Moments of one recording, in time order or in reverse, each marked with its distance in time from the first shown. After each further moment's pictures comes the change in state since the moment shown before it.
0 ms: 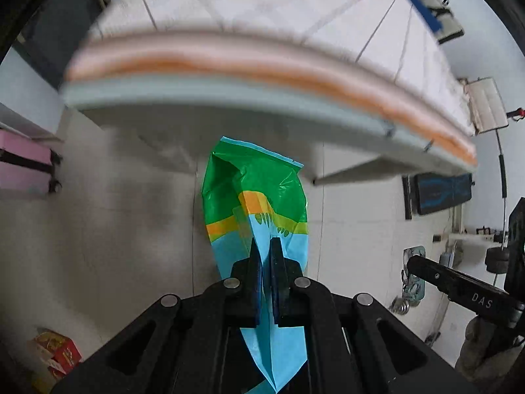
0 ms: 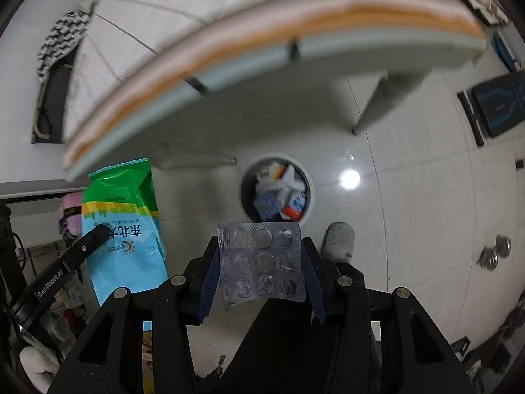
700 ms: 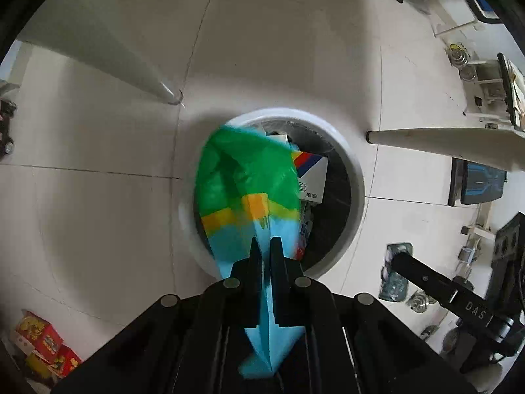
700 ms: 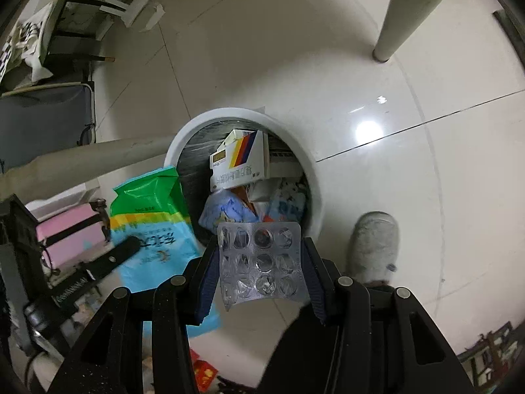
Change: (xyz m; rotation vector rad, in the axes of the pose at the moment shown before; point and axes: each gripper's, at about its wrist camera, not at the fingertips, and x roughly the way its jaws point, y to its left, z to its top) left arm 0.336 0.052 0.013 -0.092 0.257 -0.002; right arm 0.355 -0.106 0.057 0.159 0.161 0.132
